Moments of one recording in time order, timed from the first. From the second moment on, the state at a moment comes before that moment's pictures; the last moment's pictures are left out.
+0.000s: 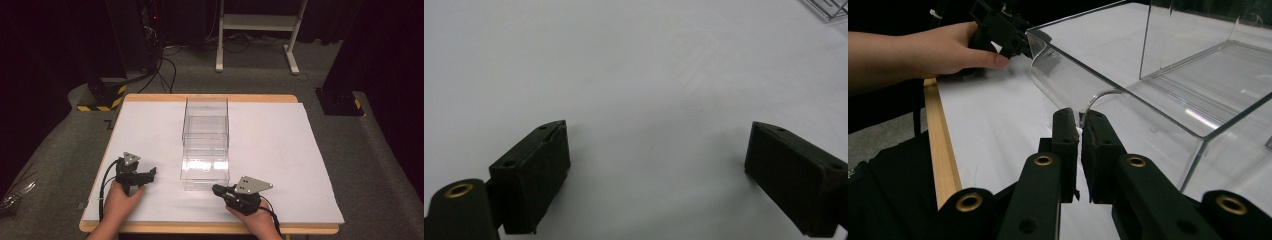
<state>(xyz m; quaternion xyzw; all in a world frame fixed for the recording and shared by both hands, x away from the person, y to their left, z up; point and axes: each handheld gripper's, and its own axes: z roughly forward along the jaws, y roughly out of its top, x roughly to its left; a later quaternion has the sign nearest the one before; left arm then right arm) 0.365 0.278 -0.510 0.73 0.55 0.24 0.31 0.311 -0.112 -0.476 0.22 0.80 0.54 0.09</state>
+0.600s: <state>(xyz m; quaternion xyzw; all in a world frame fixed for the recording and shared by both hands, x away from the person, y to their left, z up) 0.365 0.278 -0.509 0.73 0.55 0.24 0.31 0.309 -0.126 -0.460 0.23 0.78 0.57 0.12</state>
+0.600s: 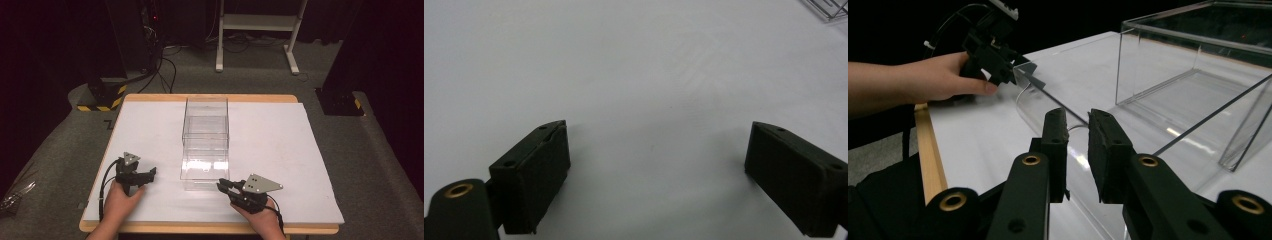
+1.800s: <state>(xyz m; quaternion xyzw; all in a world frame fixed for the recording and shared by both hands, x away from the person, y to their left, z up) 0.365 0.278 -0.509 0.73 0.55 0.24 0.31 0.344 -0.235 -0.467 0.41 0.71 0.49 0.29</state>
